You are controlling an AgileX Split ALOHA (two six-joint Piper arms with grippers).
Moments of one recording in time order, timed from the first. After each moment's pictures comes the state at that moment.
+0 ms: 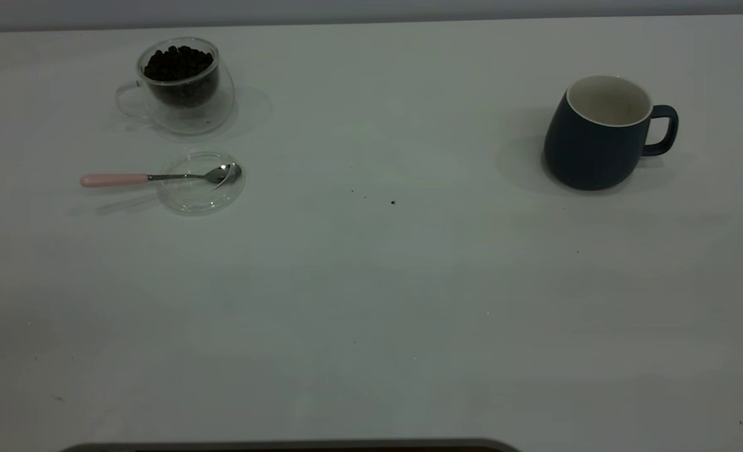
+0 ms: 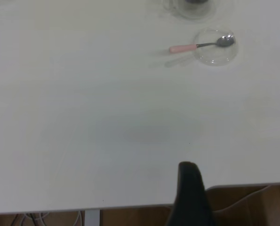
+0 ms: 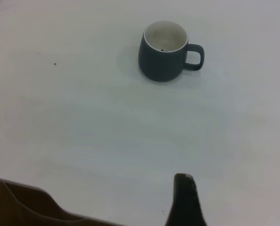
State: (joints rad) left arm 0.00 -0.02 -0.49 -0.03 1.13 0.04; right arm 0.02 0.03 -0.47 0.15 1.13 -0.22
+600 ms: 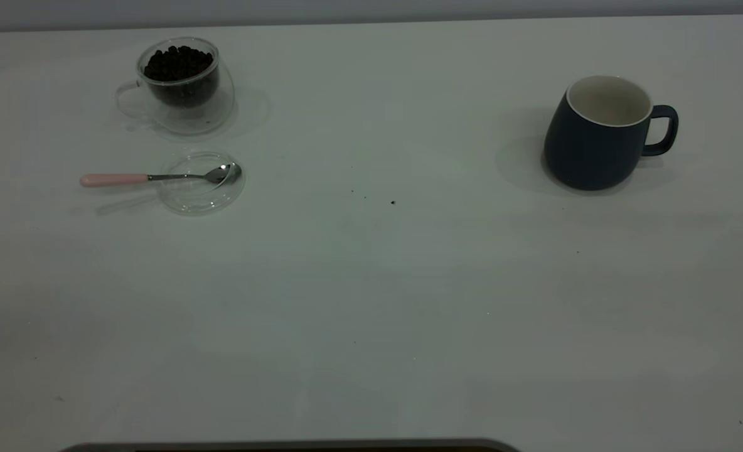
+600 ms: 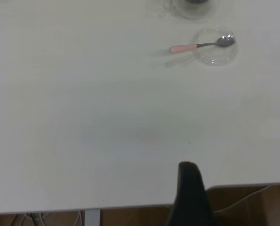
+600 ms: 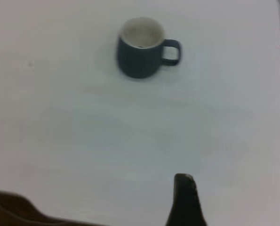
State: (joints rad) left arm 0.00 -0.02 -0.49 -0.03 1.13 0.04; right arm 0.02 0.03 -0.47 0.06 1.13 -0.14
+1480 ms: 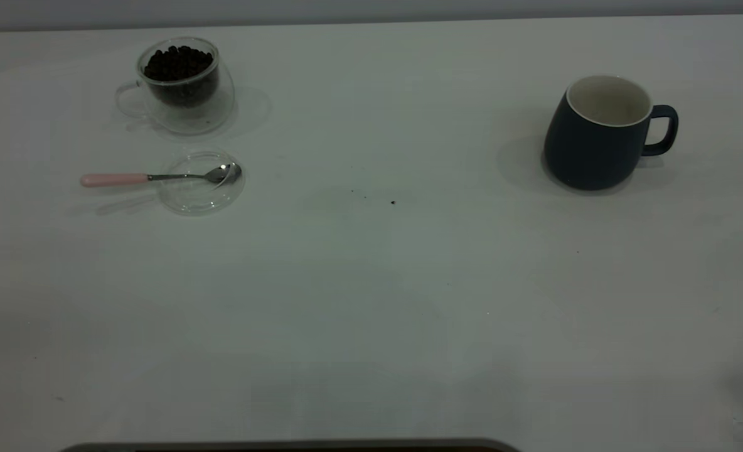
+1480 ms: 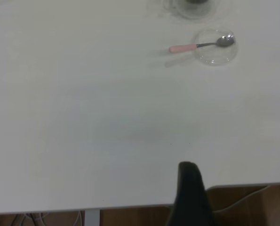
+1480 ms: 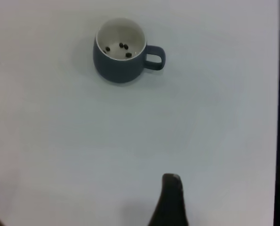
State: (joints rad) left arm 0.00 -0.02 -0.49 -0.03 1.13 0.04; right arm 0.02 0.81 -0.72 0.03 0.82 -0.21
